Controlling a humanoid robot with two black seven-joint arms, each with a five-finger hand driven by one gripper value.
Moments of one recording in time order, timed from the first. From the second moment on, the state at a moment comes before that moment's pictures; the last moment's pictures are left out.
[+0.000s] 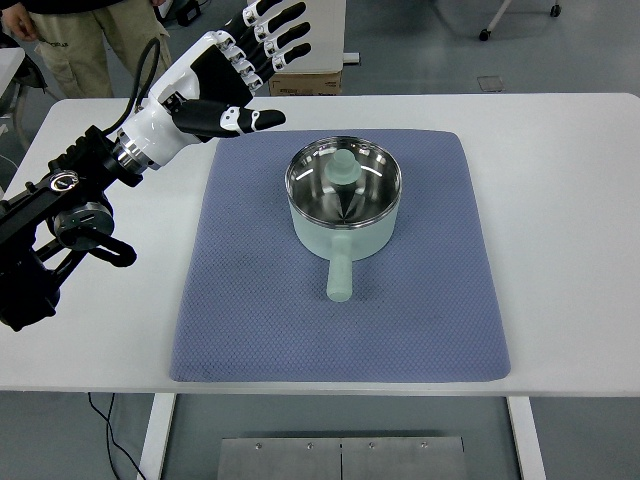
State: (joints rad) left arm -0.82 0.41 -0.75 -1.15 0.57 -0.52 -0.52; right arm 0.00 0.00 0.49 0.09 -0.43 -0.03 0.07
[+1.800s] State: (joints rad) left arm -0.98 0.39 -0.52 -1.35 1.52 -0.61 -0.51; right arm 0.00 0.00 0.49 0.09 -0.43 -0.03 0.07
